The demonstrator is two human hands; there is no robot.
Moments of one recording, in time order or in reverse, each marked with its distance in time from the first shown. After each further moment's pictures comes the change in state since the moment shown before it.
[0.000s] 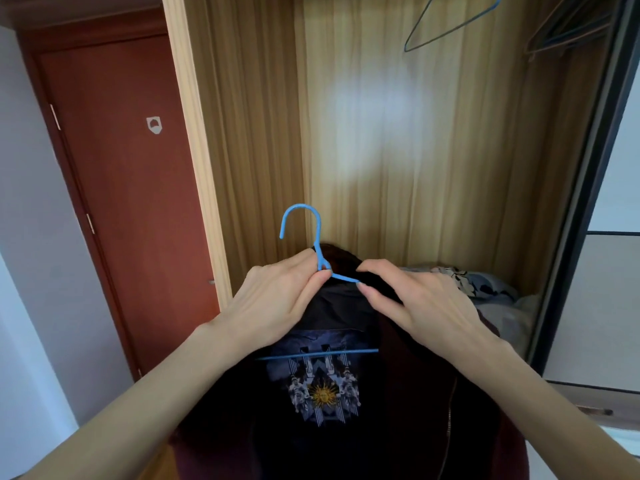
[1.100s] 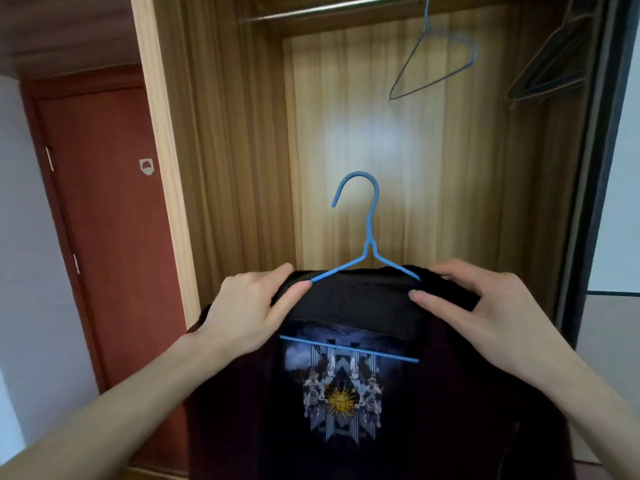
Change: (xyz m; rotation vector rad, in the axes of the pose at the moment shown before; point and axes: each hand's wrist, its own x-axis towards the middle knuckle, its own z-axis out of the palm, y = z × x) left_hand 0.069 -0.045 0.005 0.097 0.224 -0.024; right_hand 0.023 0.075 -0.067 0.297 -0.010 0.433
